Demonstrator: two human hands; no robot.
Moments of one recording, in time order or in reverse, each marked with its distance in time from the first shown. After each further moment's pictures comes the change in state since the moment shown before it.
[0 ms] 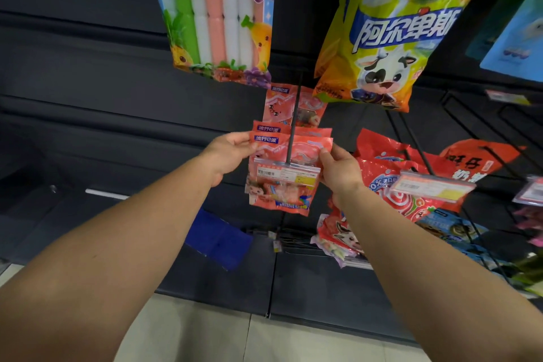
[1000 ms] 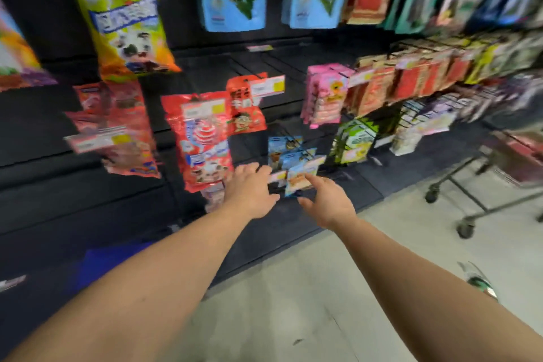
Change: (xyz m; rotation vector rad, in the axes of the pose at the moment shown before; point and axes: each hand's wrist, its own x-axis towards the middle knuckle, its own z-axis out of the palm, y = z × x) left_hand -0.250 -0.017 0.294 1.197 -0.348 0.621; right_hand -0.303 0.097 -0.288 -0.915 0.269 0.079
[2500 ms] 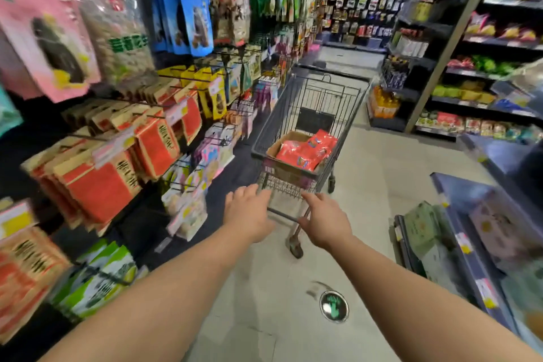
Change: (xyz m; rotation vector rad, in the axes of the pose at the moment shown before) left_hand 0.449 0.687 0.135 0.100 -0.166 0.848; right_hand 0.230 0.601 -0.332 -0.115 0.369 0.759
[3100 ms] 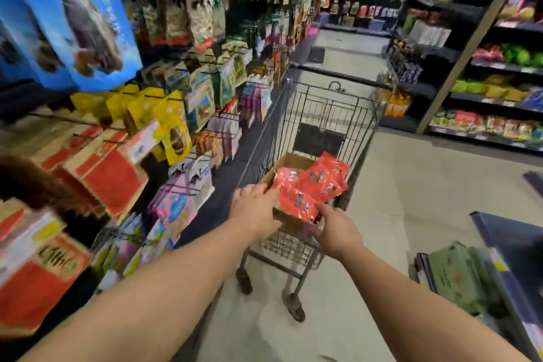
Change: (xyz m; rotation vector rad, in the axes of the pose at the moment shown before) left_hand 0.405 -0.005 0.006 -0.032 -0.108 0.102; right_hand 0.381 0.086 0.019 0.122 -0.125 0.170
